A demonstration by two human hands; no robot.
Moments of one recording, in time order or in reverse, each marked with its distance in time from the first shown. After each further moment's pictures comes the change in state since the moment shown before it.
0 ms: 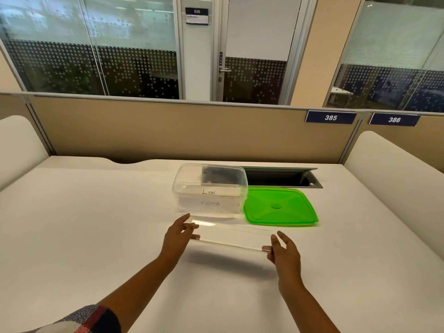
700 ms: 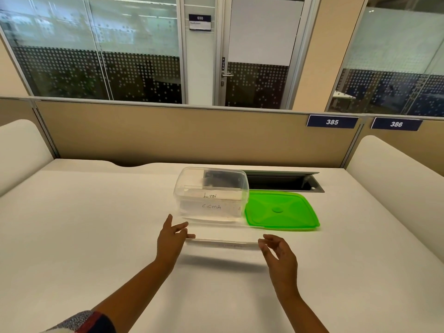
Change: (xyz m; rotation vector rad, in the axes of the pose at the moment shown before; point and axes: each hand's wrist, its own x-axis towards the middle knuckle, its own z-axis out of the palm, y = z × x) left_hand -0.010 0.014 -0.009 -0.035 0.139 -0.072; right_hand -0.011 0.008 0.000 -0.121 -0.128 -0.382
